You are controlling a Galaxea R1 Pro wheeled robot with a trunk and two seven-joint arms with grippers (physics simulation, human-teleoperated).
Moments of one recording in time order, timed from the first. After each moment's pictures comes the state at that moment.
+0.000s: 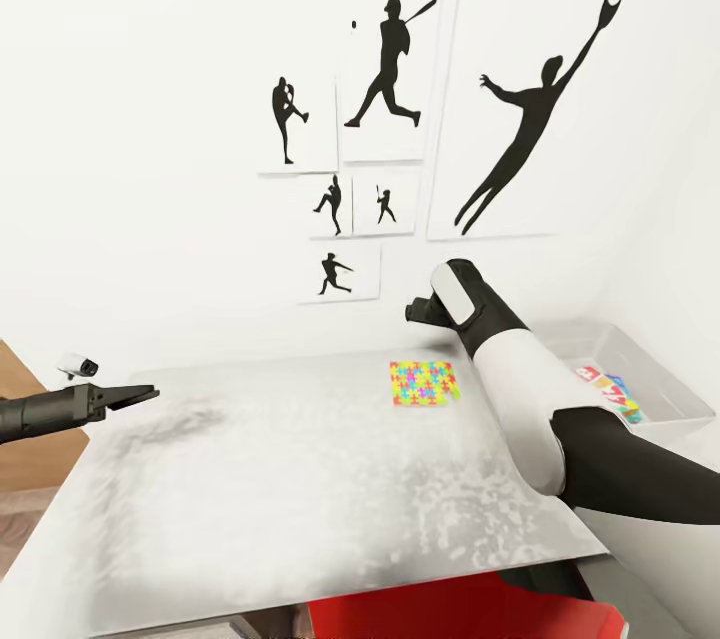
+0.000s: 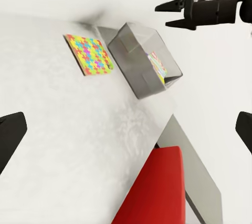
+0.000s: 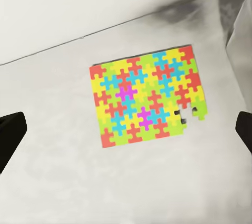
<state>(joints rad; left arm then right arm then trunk) -0.68 0.61 0.17 -0.88 0.23 0.83 -1.57 -1.31 0.17 0.00 -0.52 -0.49 0.92 -0.59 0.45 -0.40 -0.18</state>
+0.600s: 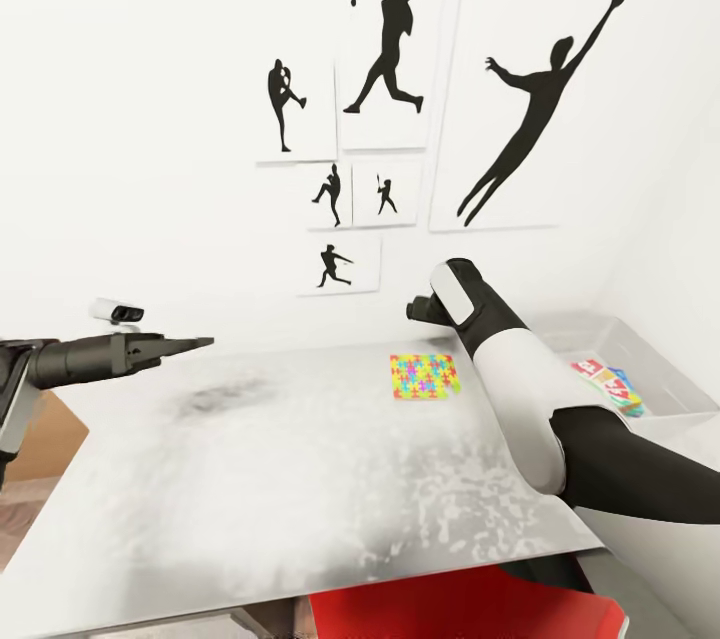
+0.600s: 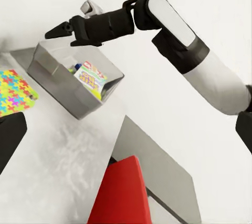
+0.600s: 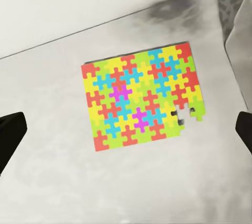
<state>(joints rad) -0.73 0.46 0.16 -1.31 0.29 1.04 -1.57 -1.32 0.17 0.00 -0.52 -0.47 0.91 -0.59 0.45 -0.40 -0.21</state>
